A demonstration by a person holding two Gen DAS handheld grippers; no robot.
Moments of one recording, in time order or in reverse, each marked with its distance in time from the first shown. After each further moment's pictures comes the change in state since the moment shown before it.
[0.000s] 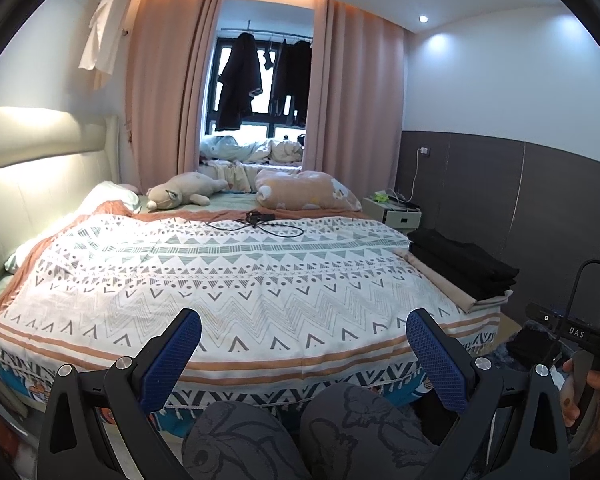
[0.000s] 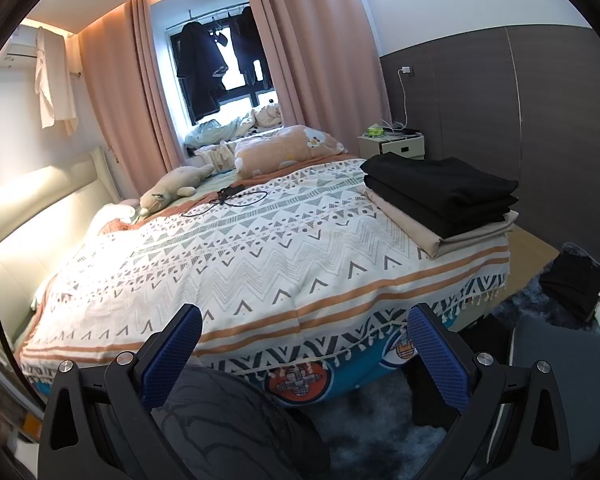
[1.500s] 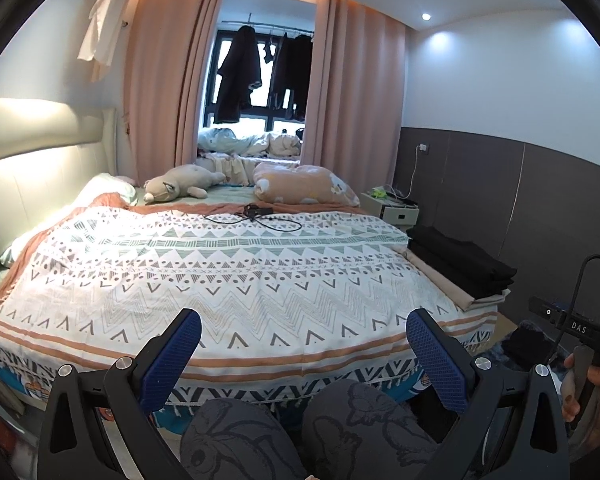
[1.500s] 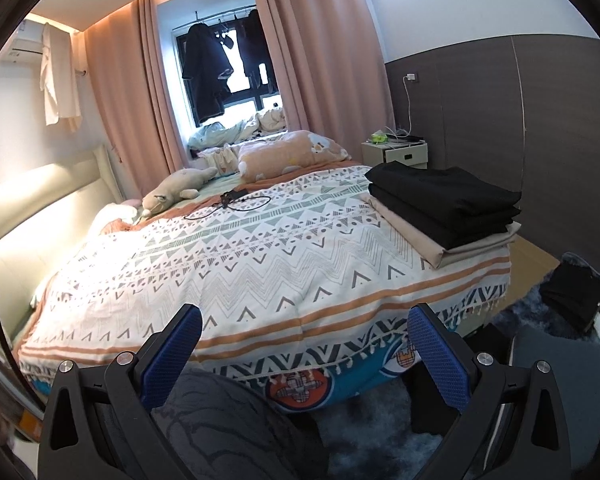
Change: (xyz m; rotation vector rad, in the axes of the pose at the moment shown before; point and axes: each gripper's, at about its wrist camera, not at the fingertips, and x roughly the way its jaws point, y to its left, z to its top) left arm 0.009 0.013 0.000 -0.018 0.022 -0.020; right arm 0.001 0.002 0.010 -0.023 -0.014 0.004
